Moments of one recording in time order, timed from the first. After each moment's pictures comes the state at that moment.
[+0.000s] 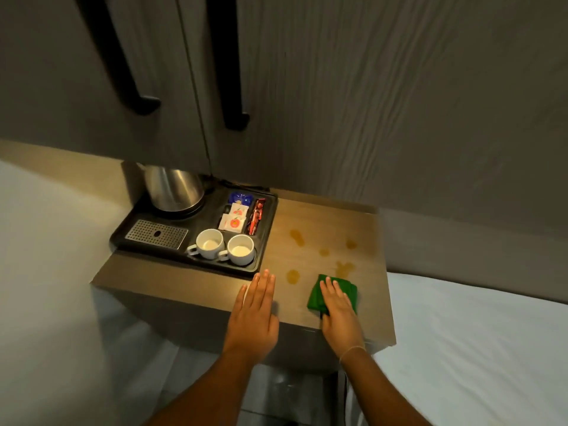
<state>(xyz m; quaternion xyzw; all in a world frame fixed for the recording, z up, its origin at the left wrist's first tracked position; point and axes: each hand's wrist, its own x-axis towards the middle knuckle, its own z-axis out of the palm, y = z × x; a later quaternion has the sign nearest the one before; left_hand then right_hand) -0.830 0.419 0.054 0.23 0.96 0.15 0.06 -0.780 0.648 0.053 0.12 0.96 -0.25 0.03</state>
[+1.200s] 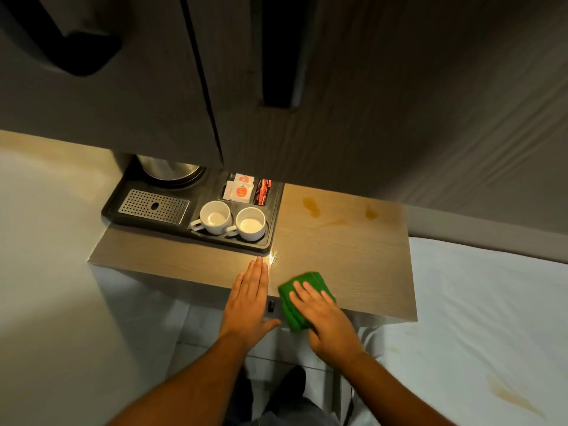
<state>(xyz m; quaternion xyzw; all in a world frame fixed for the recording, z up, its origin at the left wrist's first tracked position) -0.845 0.375 -0.004 0.25 0.96 0.07 0.10 -0.755 0.595 0.039 -0.10 0.96 -0.26 0.07</state>
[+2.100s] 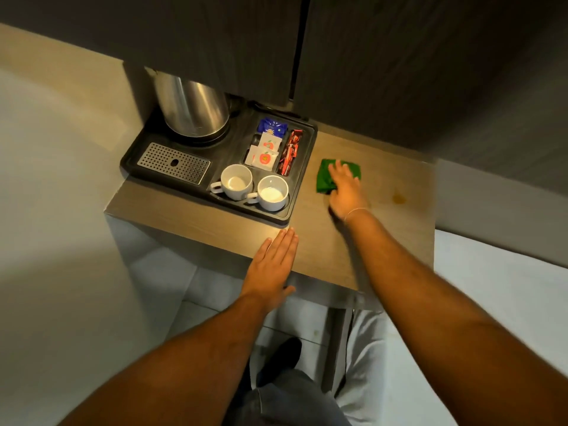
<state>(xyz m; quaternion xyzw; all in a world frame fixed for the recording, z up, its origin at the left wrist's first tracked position) -0.855 0.396 0.012 0.29 0.95 0.03 0.13 -0.983 0.624 0.083 0.10 0.96 -0.23 0.08</state>
